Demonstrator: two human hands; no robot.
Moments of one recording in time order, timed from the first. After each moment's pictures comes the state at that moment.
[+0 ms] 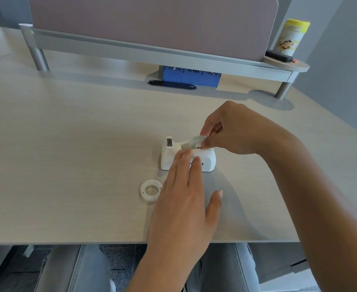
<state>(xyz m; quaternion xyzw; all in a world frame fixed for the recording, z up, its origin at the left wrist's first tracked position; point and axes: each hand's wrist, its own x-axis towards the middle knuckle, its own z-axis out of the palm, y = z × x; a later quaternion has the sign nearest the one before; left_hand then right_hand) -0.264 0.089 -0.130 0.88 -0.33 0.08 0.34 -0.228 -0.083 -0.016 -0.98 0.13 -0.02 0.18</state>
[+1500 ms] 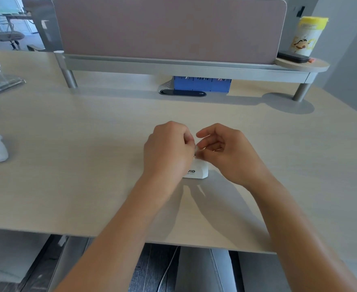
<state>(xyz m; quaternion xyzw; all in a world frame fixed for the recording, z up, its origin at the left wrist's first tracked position) -0.201 0.042 -0.044 0.91 -0.18 0.09 0.37 -0.251 -0.105 -0.069 -0.85 0.07 -0.15 0.50</state>
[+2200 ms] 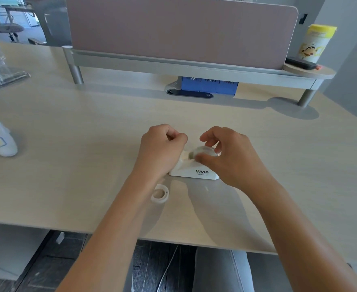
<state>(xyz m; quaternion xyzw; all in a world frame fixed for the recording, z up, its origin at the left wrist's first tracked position) -0.175 0.086 -0.053 0.83 -0.11 -0.02 0.55 -0.243 -0.070 -0.062 -0.94 0.09 -0.18 0.29</state>
